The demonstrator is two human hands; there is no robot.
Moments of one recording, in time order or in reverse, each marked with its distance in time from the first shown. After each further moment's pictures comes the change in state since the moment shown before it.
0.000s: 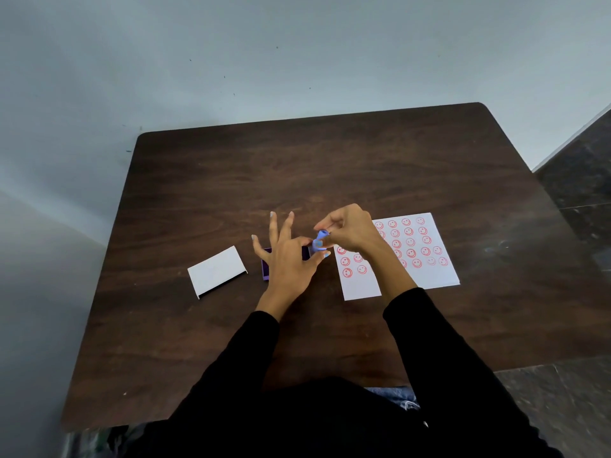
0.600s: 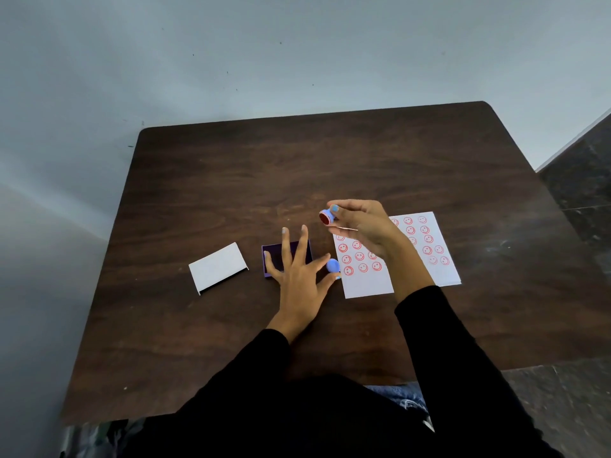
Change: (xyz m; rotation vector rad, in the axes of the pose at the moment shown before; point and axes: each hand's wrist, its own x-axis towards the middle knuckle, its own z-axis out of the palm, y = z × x) left_hand -0.038 -0.006 0.026 0.080 0.038 0.147; right_hand 0.003 0.016 -0.012 0.690 0.033 0.067
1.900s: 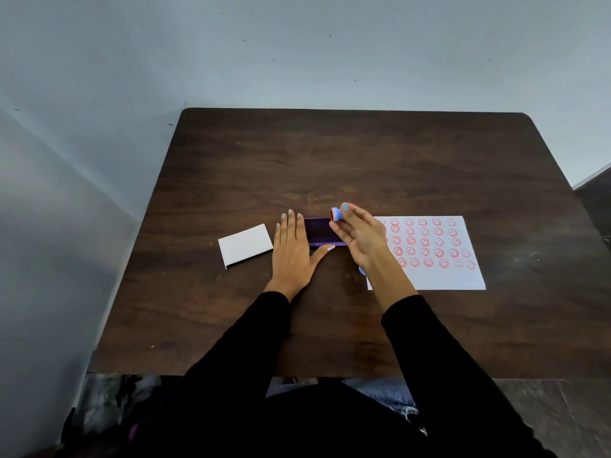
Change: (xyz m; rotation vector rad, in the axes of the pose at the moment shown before) left_hand 0.018 -0.061 -0.005 0.071 -0.046 -0.128; right_hand -0.005 0.041 0.059 0.583 0.106 0.058
